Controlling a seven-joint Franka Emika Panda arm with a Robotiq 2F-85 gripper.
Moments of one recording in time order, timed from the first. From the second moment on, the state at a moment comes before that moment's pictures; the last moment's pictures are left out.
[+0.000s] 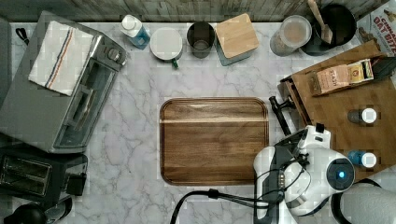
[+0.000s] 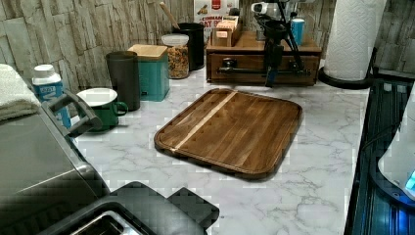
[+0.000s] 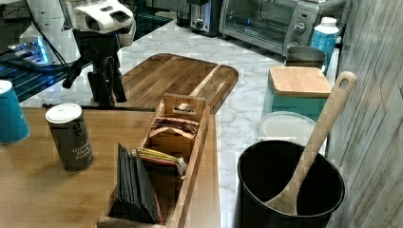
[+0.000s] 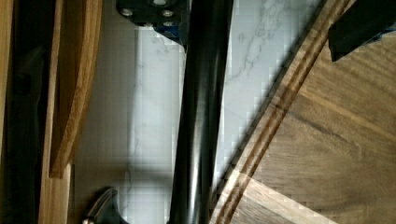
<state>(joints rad) -0.05 0.13 -0.48 -2.48 0.31 1.07 -2.08</state>
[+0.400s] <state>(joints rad) 0.02 0.02 -0.48 -2.64 0.27 1.16 -1.89</state>
